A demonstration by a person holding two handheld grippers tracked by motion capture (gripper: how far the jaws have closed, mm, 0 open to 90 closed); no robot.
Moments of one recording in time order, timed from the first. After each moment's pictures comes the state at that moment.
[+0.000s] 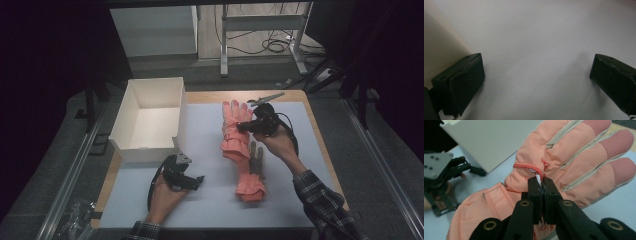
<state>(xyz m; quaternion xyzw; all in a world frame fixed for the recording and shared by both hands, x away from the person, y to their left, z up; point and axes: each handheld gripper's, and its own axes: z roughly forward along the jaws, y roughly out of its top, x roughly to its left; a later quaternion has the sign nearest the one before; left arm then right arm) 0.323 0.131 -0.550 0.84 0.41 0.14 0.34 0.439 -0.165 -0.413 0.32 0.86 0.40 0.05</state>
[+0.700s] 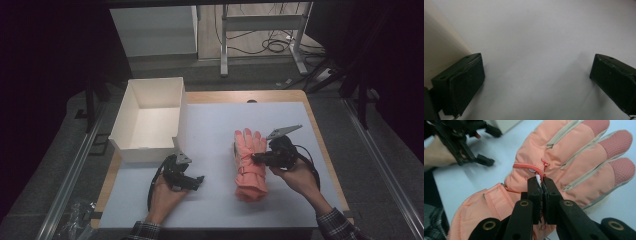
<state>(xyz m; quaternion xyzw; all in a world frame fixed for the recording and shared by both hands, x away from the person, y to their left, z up) 0.323 0.131 -0.550 0.83 0.41 0.14 0.34 0.354 -0.204 -0.438 0.32 0.87 0.37 0.04</state>
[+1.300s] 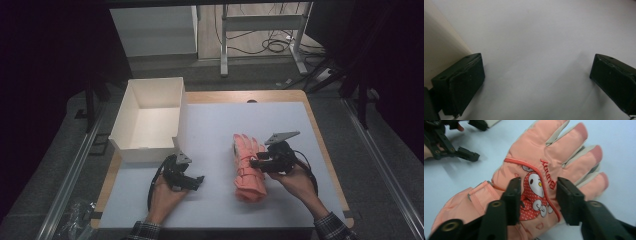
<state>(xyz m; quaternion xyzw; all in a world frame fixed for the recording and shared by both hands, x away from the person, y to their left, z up) 0.322 0.131 -0.550 0.83 0.41 0.14 0.34 0.351 -0.206 -0.453 0.33 0.87 0.36 0.08</state>
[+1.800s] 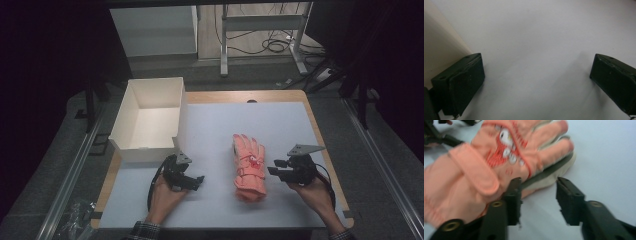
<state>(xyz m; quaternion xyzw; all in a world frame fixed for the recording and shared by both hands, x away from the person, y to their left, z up) 0.322 0.131 -0.550 0.83 0.41 0.14 0.34 0.326 -0.262 -0.477 0.35 0.85 0.39 0.11</state>
